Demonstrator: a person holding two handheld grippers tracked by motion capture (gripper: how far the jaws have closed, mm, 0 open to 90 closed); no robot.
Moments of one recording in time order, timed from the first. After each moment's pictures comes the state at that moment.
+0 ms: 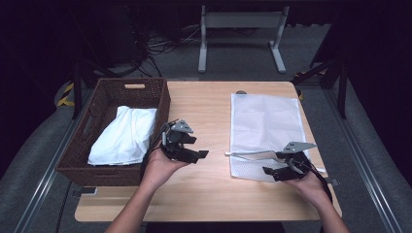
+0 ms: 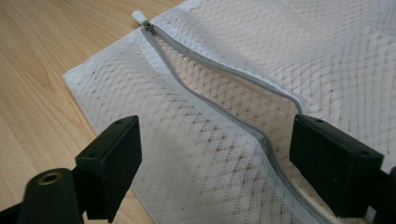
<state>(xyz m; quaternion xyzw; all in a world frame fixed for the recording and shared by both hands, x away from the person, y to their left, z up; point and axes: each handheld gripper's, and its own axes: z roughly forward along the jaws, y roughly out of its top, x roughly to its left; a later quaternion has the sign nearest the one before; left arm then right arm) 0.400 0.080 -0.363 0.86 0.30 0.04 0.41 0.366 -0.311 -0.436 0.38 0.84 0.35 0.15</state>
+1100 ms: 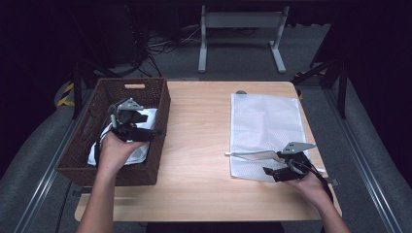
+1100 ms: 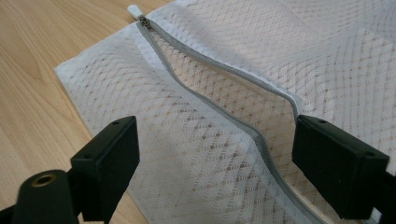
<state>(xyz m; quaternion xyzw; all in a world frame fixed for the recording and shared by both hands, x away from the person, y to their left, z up) 0.423 0.204 -0.323 0.81 0.40 0.14 0.40 0.366 -0.311 -0.437 0.37 0.85 0.34 0.16</state>
